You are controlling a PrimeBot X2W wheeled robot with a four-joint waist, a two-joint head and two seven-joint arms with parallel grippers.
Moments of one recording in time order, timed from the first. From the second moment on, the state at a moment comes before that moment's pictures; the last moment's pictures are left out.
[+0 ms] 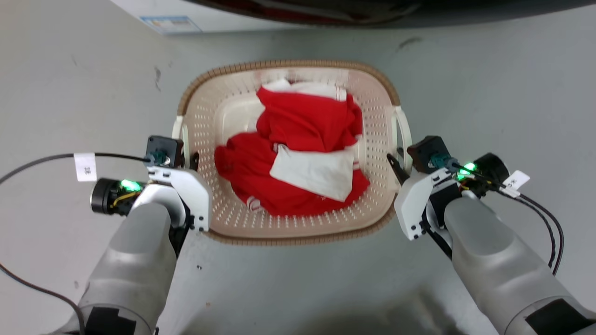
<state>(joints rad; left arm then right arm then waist) -0.88 0.15 -0.24 1.28 -0.14 -0.13 -0.22 -0.87 -0.05 0.48 1.23 0.10 0.13 -0.26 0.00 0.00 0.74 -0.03</state>
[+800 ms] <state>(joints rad) -0.64 0.12 -0.38 1.29 -0.32 -0.13 -0.06 -0.68 -0.05 0.60 1.27 0.27 0.13 -0.11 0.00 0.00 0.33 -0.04</state>
